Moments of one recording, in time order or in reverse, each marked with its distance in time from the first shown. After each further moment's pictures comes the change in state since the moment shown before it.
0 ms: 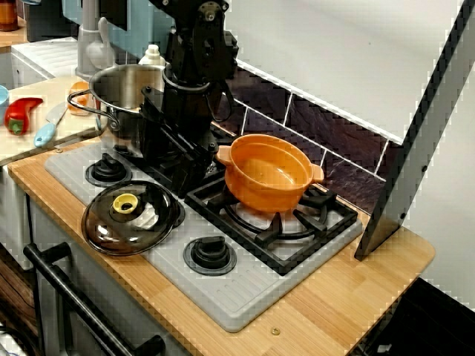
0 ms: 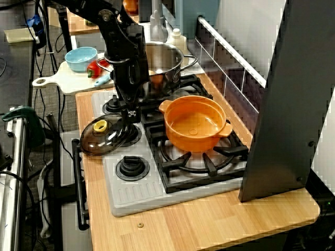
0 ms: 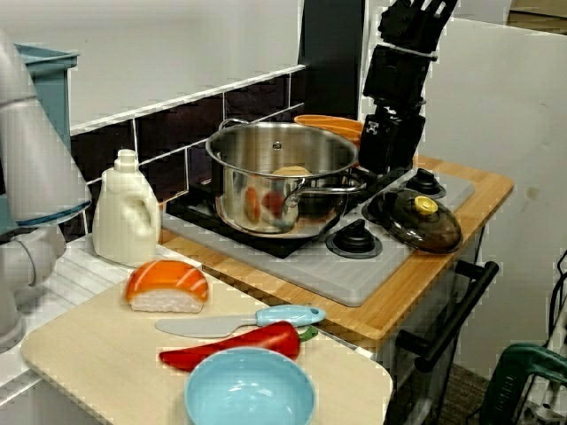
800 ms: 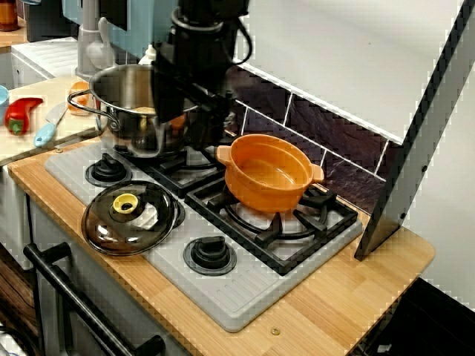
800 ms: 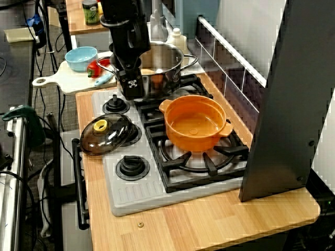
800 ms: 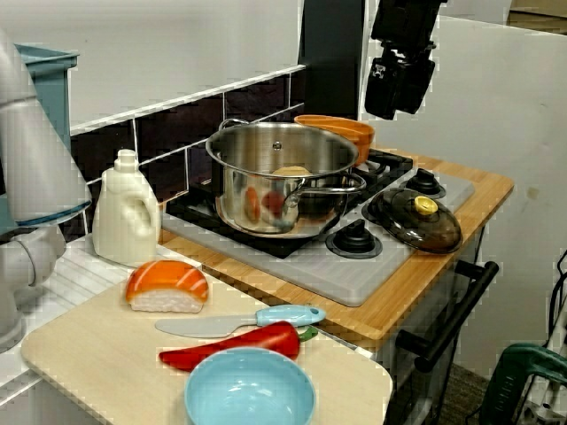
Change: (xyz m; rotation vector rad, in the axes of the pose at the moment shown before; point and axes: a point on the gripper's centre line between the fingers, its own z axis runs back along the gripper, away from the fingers) arm 0.012 -0.007 0.051 -0.068 -0.055 -0.017
